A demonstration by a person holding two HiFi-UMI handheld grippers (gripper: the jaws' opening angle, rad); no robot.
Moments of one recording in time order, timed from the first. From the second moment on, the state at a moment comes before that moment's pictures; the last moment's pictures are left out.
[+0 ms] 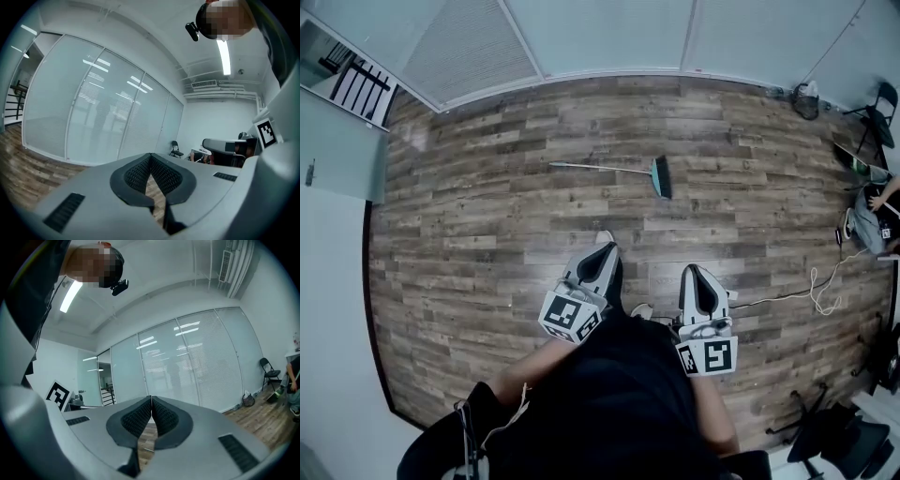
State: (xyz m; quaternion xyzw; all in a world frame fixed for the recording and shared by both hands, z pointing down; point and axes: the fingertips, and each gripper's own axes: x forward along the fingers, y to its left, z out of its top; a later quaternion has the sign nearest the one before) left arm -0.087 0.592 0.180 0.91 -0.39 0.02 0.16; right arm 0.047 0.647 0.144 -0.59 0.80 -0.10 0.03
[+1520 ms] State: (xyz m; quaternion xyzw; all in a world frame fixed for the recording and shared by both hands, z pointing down) left arm -0.208 0.333 0.203 0.86 -0.44 -0.03 0.25; right arm -0.037 0.331 0.154 -0.57 0.81 -0.15 -0.01
